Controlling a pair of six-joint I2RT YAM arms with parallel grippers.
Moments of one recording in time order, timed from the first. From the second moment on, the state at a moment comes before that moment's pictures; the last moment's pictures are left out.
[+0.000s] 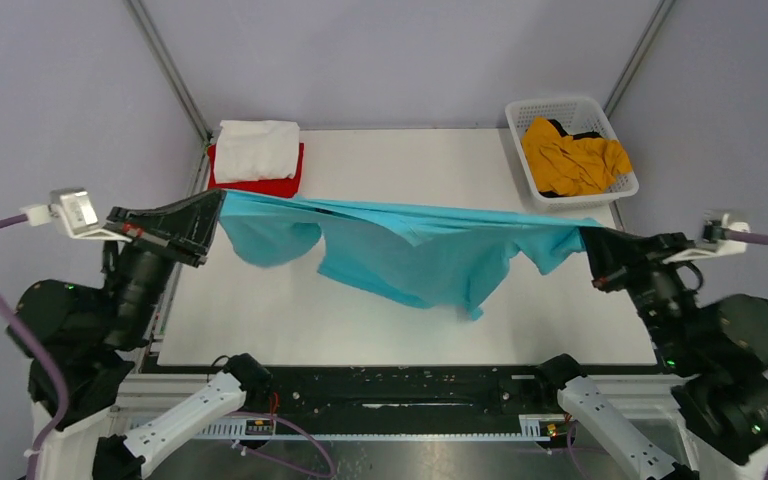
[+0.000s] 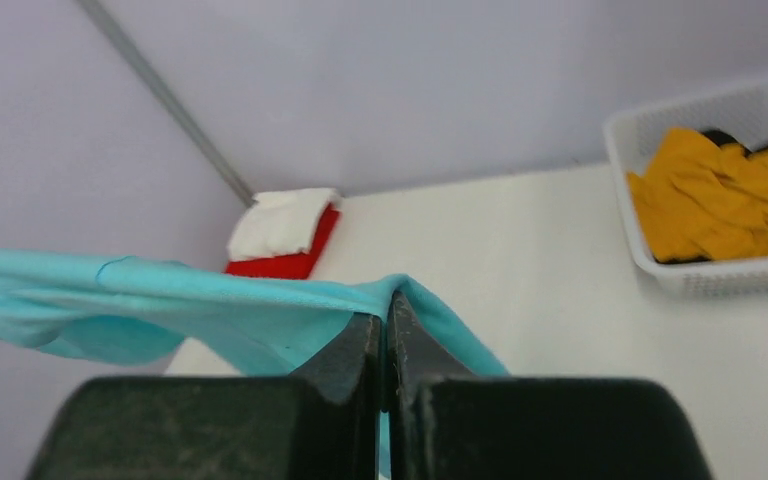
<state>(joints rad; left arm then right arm) -0.66 0.58 1.39 -0.53 -0.34 -0.47 0.44 0.51 1.31 -0.76 0.23 0.41</state>
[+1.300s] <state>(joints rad) -0.27 1.82 1.56 -0.65 -0.44 -0.40 0.36 1.83 1.56 -0.59 0.31 0.19</state>
